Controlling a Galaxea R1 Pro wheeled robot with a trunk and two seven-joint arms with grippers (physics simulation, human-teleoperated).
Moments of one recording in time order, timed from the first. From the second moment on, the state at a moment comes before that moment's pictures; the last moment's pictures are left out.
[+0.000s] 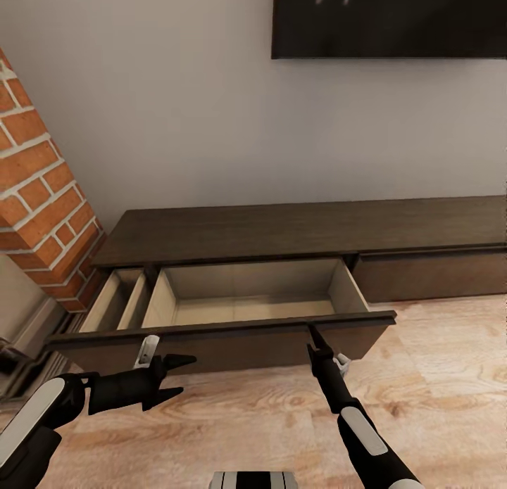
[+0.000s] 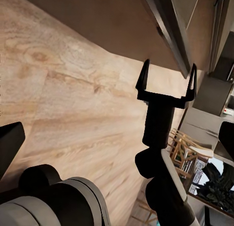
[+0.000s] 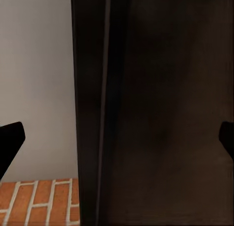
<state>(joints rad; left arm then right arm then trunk) -0.27 0.36 -0.11 -1.50 1.92 1.00 0.44 -0.46 0.04 0.07 -0.65 -1.40 0.03 0.66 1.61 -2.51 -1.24</state>
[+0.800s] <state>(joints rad) -0.27 0.36 -0.10 -1.49 1.92 1.00 0.44 -0.46 0.02 0.08 -0.65 -1.27 0.28 0.64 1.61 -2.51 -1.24</state>
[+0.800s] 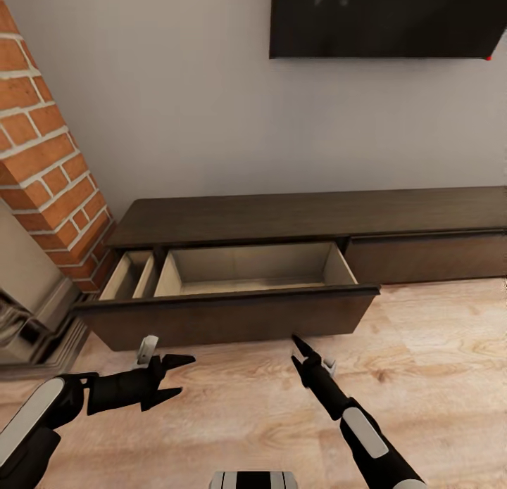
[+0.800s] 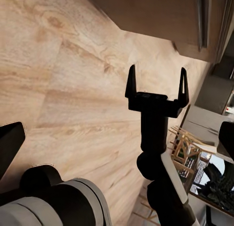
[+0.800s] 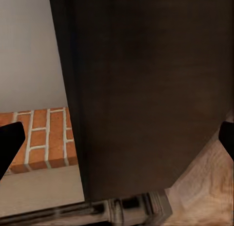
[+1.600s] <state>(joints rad) -0.27 0.28 -0.12 -1.37 1.46 0.98 0.68 -0.45 -0.09 0.08 -0.40 -0.90 0.44 0.63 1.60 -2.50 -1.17</state>
